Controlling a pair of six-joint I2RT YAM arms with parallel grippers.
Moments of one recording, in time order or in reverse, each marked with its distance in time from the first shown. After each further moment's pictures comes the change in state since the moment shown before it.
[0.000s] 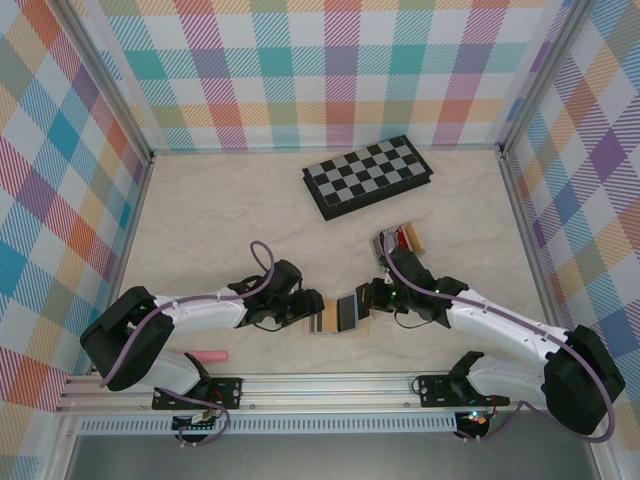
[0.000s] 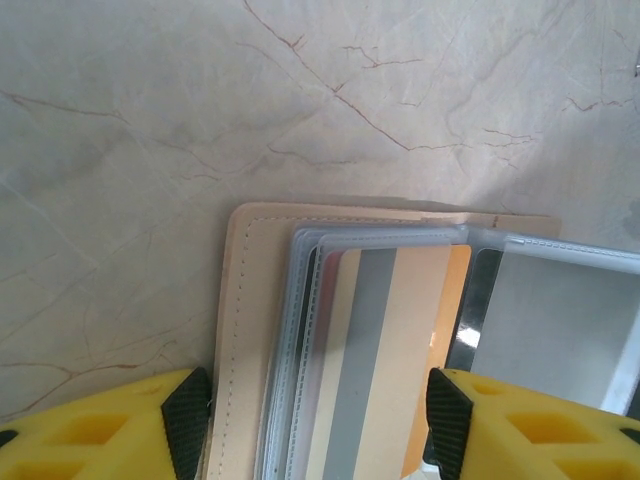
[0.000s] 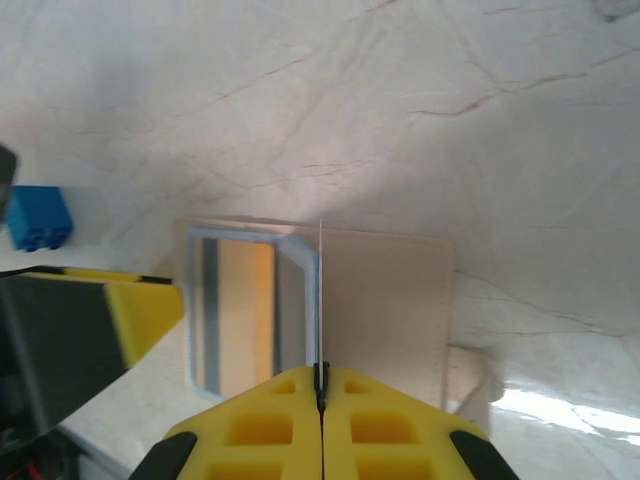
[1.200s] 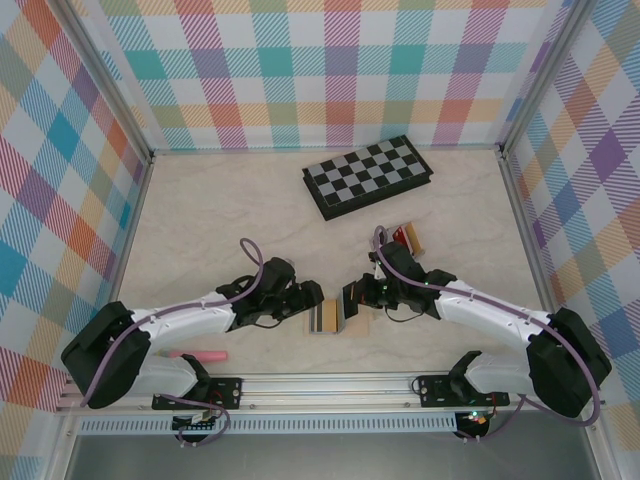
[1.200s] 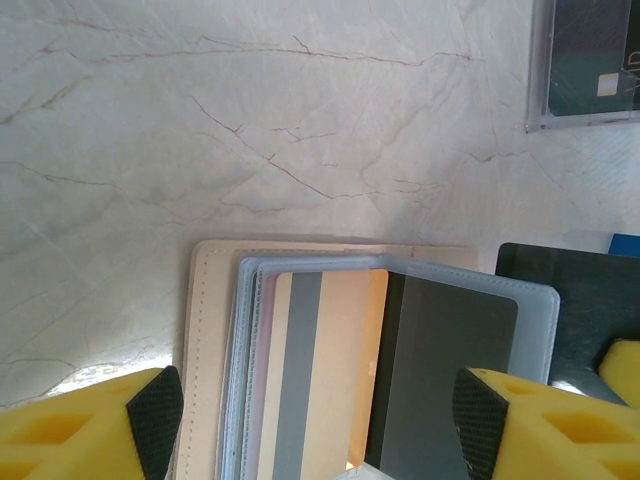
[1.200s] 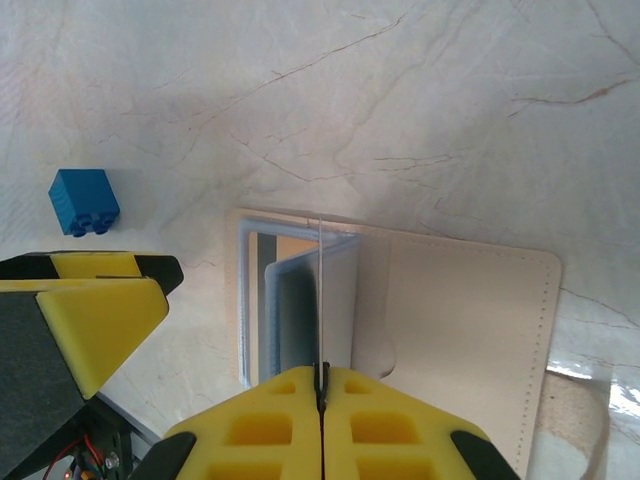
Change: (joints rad) left arm -0.001 -0.134 -0.011 -0.014 -0.079 0.000; right arm 0.000 0.114 0.046 0.069 -0.095 0.023
